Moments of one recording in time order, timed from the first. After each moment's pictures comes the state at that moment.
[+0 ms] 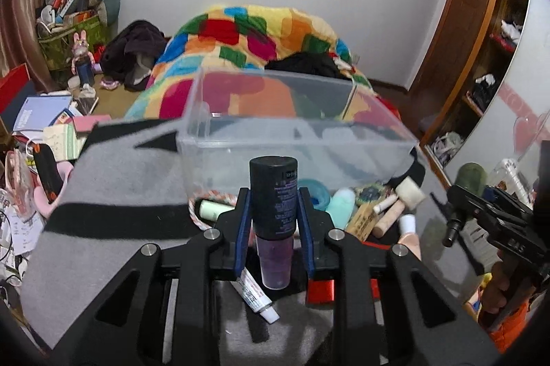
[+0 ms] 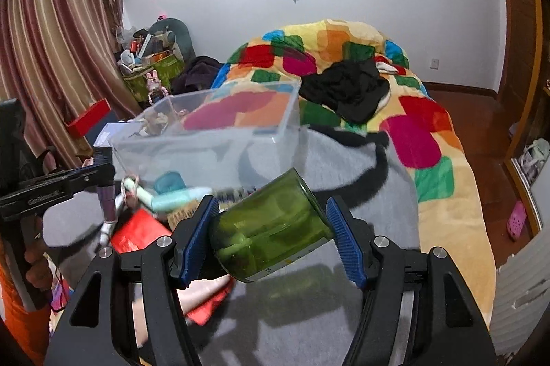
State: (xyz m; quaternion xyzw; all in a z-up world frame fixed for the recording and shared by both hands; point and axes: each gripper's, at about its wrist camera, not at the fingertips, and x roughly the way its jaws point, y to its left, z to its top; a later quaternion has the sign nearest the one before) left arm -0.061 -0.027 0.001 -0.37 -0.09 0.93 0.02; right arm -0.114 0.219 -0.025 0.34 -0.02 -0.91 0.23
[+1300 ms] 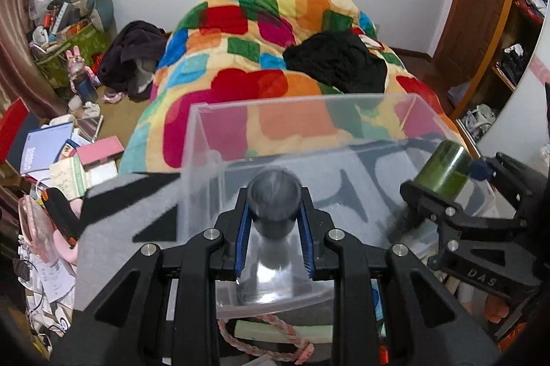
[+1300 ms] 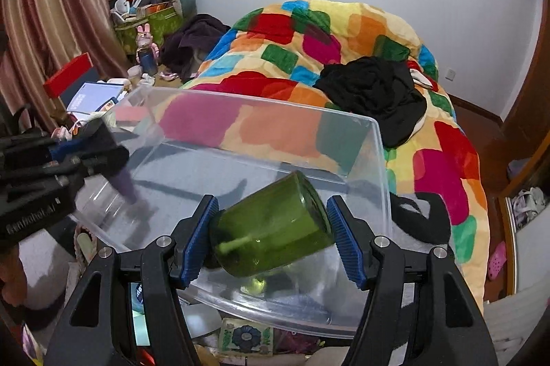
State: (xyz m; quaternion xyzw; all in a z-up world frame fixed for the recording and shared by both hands) left arm -0.186 -0.039 -0.009 -0.43 -0.02 0.90 0.00; right arm -0.232 0.102 -0.037 0.40 0.09 -0.89 0.22
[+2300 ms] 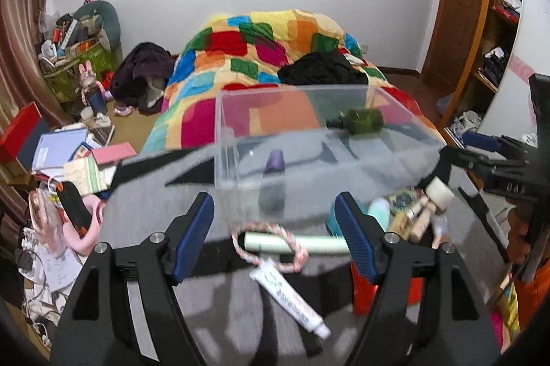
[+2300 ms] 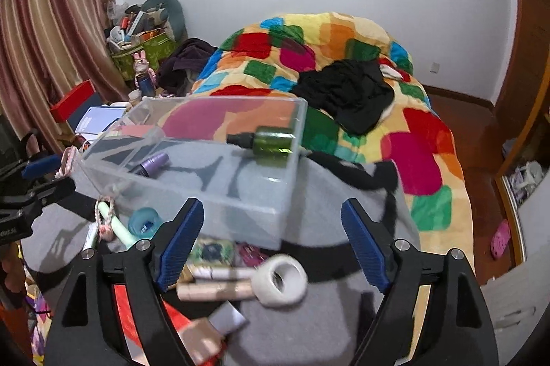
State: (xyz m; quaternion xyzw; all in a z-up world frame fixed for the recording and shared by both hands) left arm -0.081 -0.041 0.011 -0.38 -0.01 0.93 0.01; right arm -0.177 0.185 -0.014 0.37 0.03 -0.90 0.20
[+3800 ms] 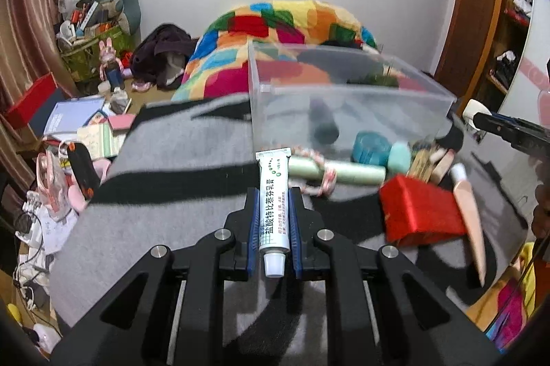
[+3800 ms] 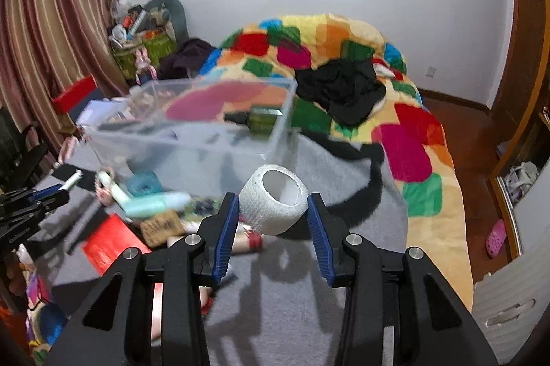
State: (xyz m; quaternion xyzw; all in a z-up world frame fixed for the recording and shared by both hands) left arm -0.026 -0.057 -0.026 -0.37 -0.03 0.93 -0.03; right arm -0.137 0.201 -0.018 0.35 0.04 -0.91 0.21
